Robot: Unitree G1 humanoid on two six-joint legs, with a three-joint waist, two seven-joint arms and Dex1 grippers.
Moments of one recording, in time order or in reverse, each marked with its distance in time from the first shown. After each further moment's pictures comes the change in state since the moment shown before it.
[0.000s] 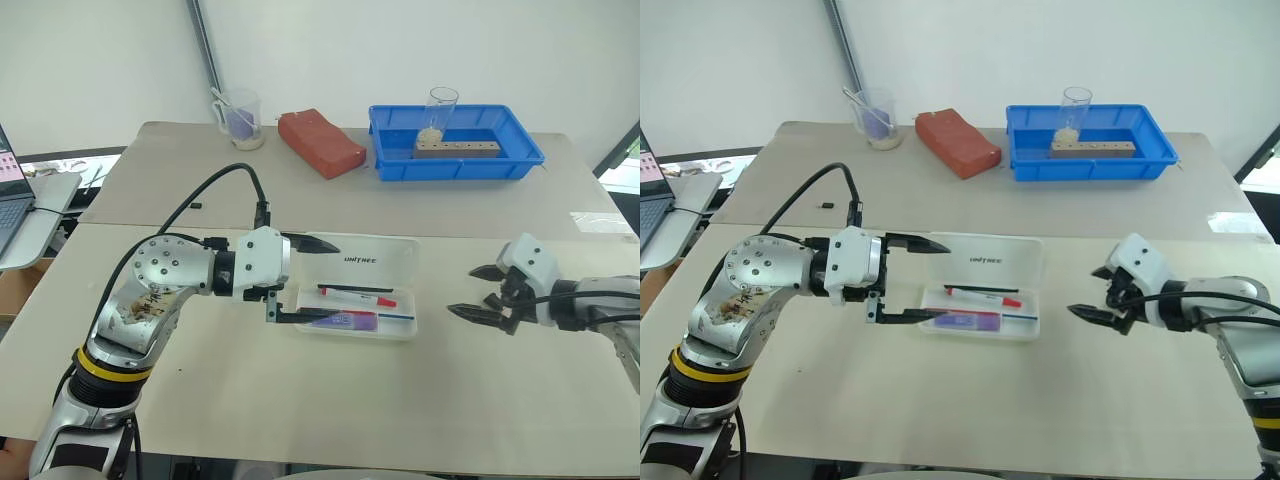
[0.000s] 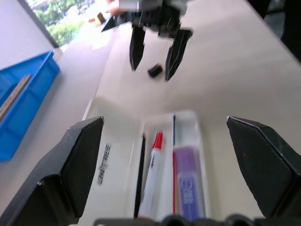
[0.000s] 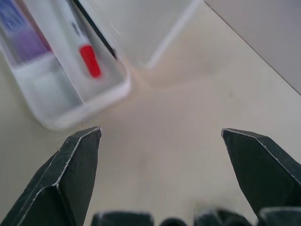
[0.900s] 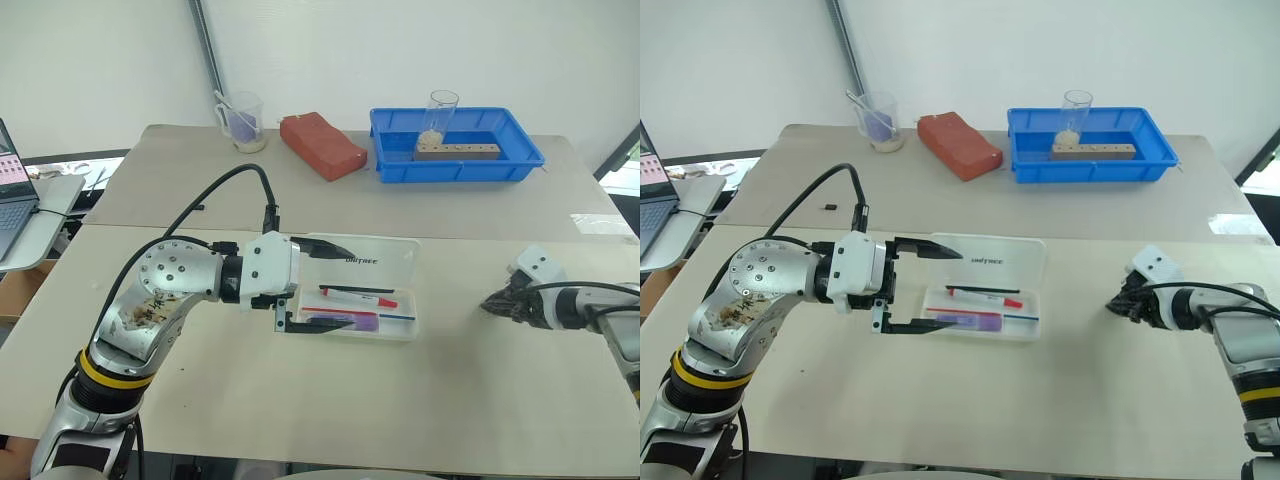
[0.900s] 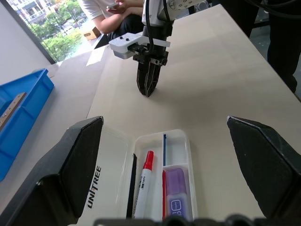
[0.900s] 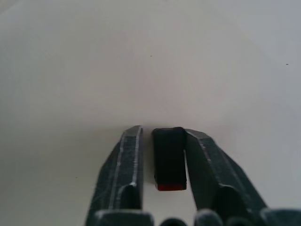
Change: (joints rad) left arm 0.003 0.014 -0.025 -0.048 -0.025 0.018 0.039; right arm -0.114 0.051 0.091 0.289 -0.134 0.029 0.000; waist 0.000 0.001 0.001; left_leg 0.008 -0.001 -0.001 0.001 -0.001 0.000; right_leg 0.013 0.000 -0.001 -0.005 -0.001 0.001
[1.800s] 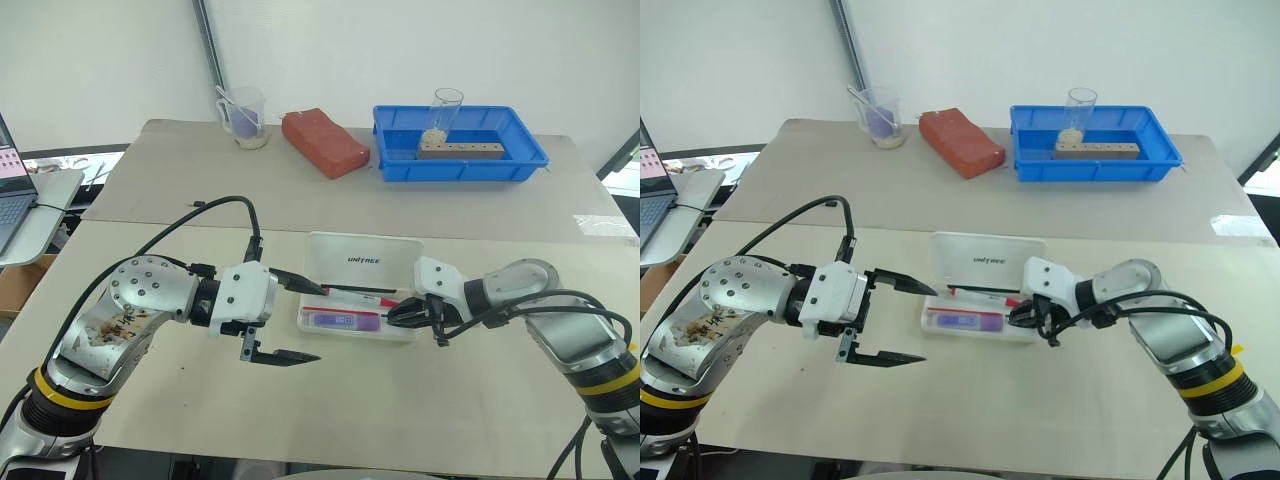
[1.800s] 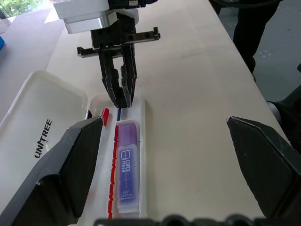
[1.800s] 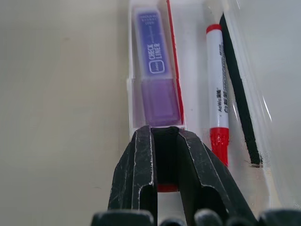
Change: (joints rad) left arm 0.118 0.183 0.030 -0.051 -0.069 0.032 -0.096; right arm -0.148 0.108 0.286 -0.422 0.023 -0.019 0.214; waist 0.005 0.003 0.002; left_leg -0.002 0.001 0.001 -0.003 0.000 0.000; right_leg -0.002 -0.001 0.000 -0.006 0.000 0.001
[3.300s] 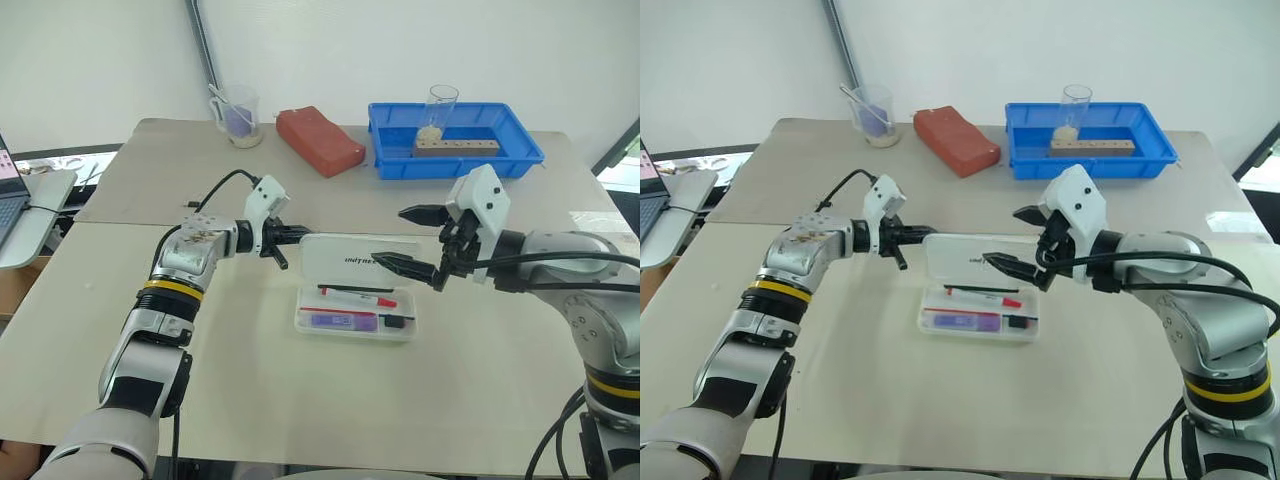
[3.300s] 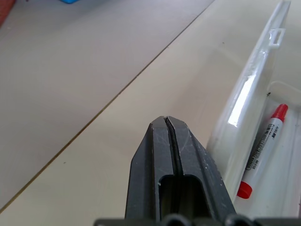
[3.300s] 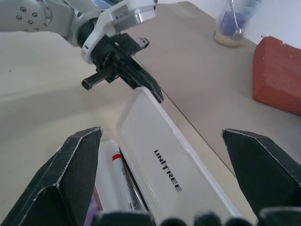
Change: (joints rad) left arm -0.502 -0.403 -0.041 1.054 0.255 0.079 0.170; right arm -0.092 0.123 -0.365 -0.316 0.365 0.391 -0.465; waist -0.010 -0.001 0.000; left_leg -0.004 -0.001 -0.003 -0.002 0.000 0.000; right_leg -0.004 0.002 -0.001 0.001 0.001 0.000
